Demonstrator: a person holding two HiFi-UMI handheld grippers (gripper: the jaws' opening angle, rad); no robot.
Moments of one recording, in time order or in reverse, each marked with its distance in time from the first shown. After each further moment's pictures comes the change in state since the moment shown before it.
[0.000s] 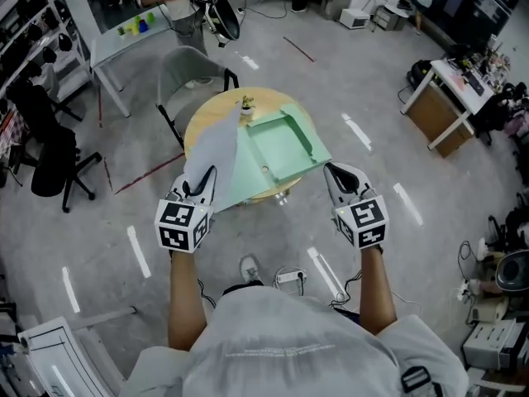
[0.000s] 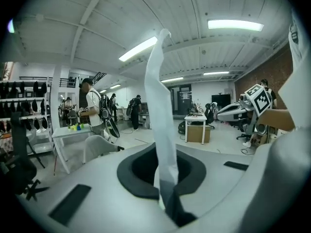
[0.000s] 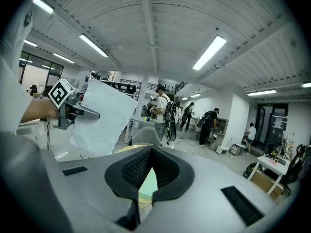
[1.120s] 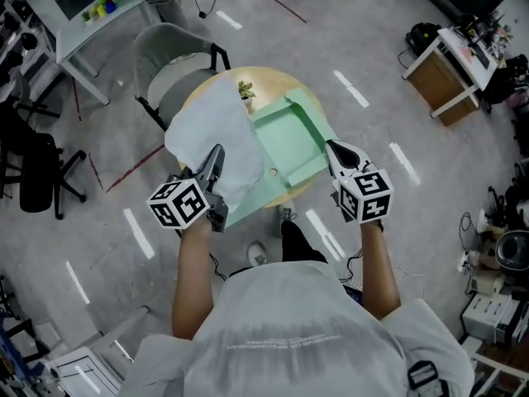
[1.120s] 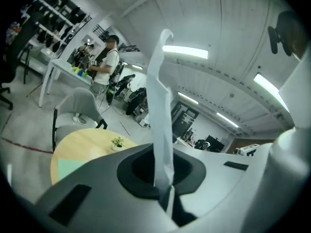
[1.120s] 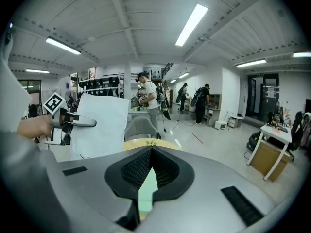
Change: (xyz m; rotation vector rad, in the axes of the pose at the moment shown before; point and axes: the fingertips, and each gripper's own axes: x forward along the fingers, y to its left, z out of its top) left arm 0.158 0.101 -0.035 -0.656 -0.034 -0.151; right arm 0.171 -0.052 -0.043 0.251 0.158 -0.045
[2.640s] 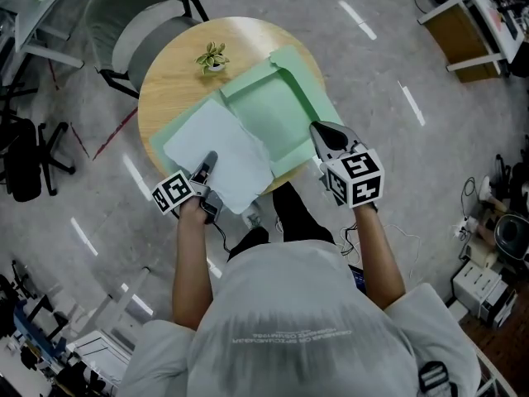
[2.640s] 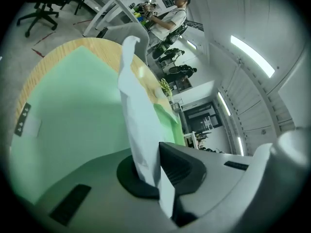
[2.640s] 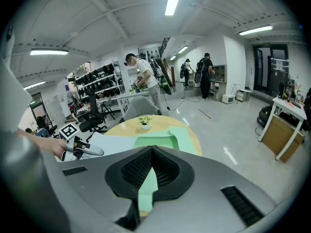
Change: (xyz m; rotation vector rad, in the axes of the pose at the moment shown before) left arm 0.098 0.137 -0.200 -0.611 0.271 0.173; right arm 0.114 -0.070 -0.098 0.126 0.225 0.122
